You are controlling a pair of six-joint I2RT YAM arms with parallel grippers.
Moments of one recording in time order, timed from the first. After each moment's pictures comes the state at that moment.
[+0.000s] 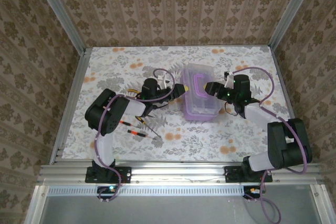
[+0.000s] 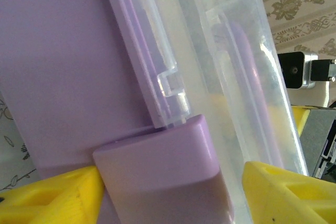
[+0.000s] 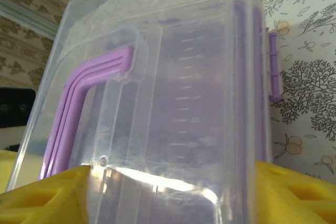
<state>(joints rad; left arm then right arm) -0.61 1.97 0.88 0.88 0.66 -1.02 0.10 1.45 0.67 0.20 -0.46 0.55</state>
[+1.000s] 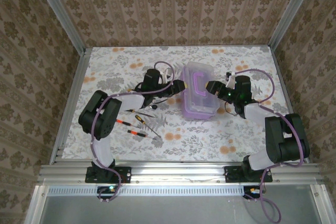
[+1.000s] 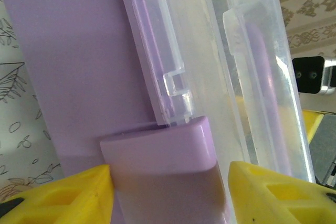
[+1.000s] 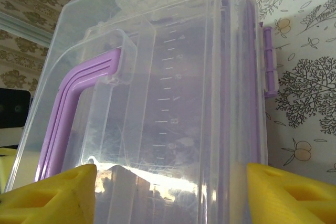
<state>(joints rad) -0.61 1.87 1.03 0.40 0.61 -0.86 0.08 1.49 0.63 0.31 -0.50 0.63</state>
